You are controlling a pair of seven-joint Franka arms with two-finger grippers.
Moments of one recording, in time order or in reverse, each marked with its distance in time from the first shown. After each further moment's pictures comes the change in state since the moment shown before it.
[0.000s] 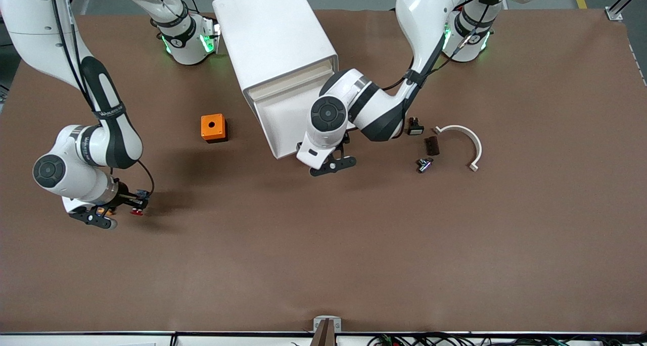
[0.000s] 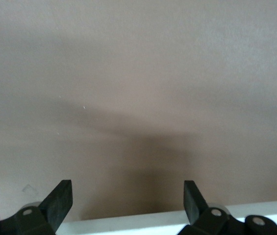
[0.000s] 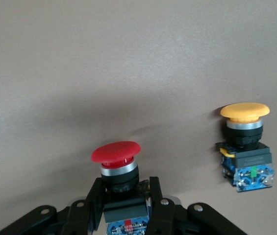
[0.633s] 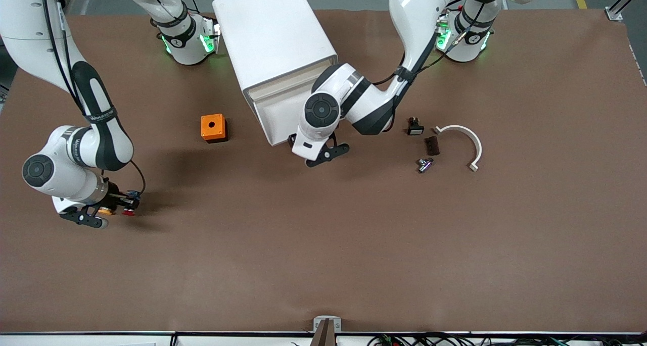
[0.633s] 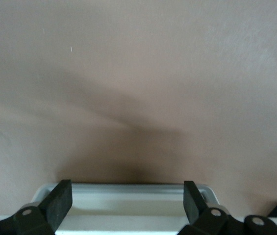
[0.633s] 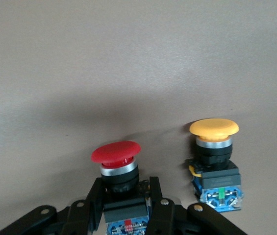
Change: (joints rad) left arm -0.043 0.000 -0.003 -0.022 -0.121 0.000 -0.161; right arm -0.055 0.024 0.000 0.001 0.000 0.039 -0.092
